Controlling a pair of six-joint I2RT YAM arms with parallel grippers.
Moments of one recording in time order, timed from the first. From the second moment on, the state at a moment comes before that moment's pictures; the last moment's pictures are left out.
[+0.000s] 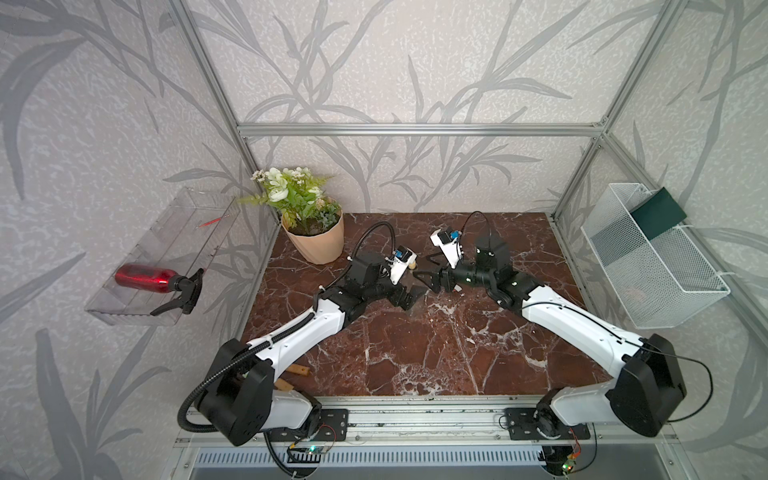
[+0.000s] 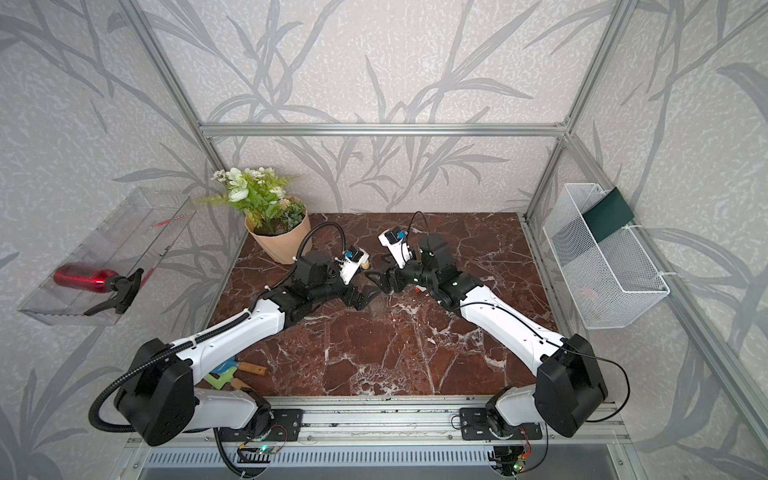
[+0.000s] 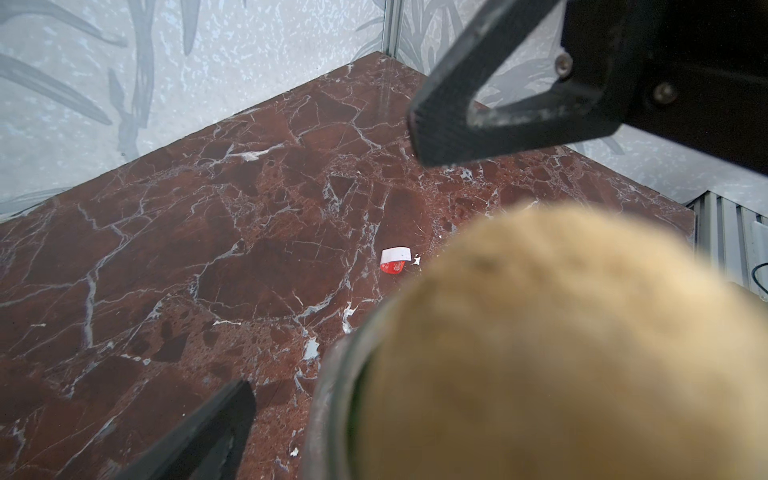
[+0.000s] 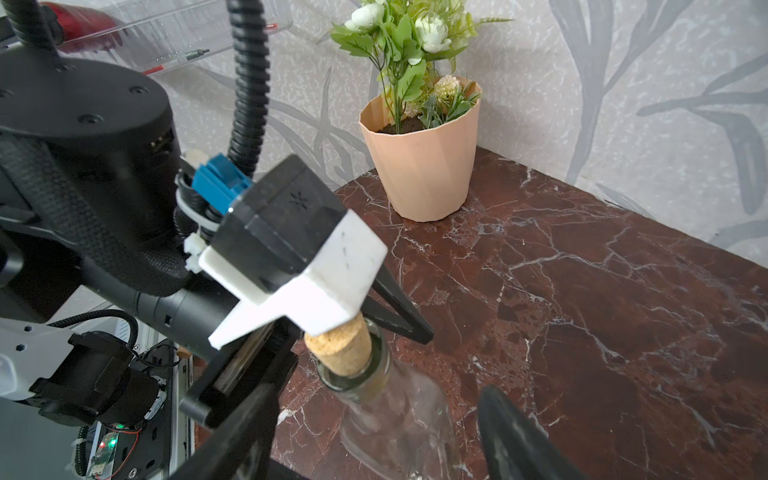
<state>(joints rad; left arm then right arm) -0.54 1.36 0.88 -0.02 0.35 0.08 0.61 1.40 1.07 -0.02 -0.51 0.07</state>
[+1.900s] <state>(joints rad) -0.54 1.15 0.90 -0.09 0.08 0.07 0.69 1.49 1.10 0.05 -0.23 -0.11</state>
